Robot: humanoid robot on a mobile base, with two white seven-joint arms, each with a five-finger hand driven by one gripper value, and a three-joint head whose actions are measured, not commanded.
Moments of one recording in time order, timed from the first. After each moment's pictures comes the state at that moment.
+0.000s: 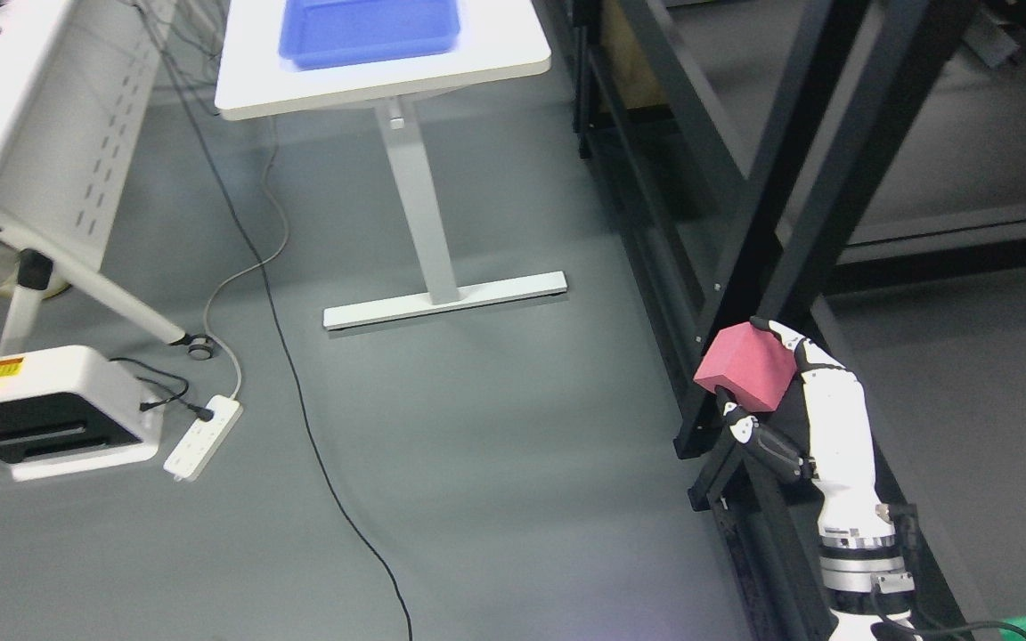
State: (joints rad) left arm 0.00 0.00 0.06 -0.08 0.00 -0.10 -0.08; right arm 0.22 -0.04 0.12 -1.72 0.79 -0.36 -0.33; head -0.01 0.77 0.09
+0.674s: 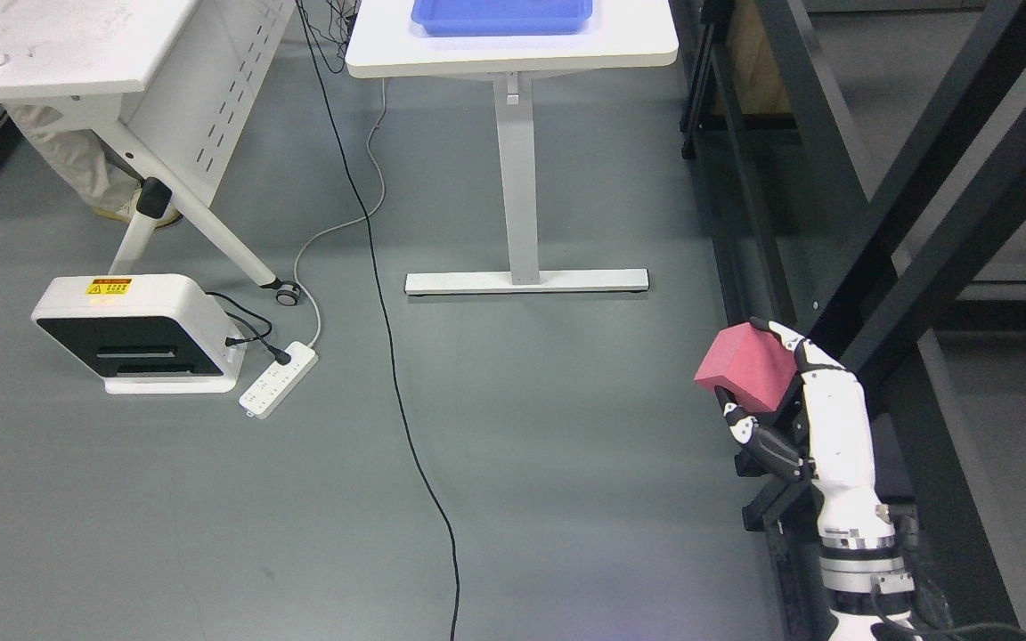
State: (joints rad) left arm 0.00 0.00 0.06 -0.08 0.00 -0.10 -0.08; right arm 0.22 -0.04 0.12 -1.72 0.79 -0.36 -0.33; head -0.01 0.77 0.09
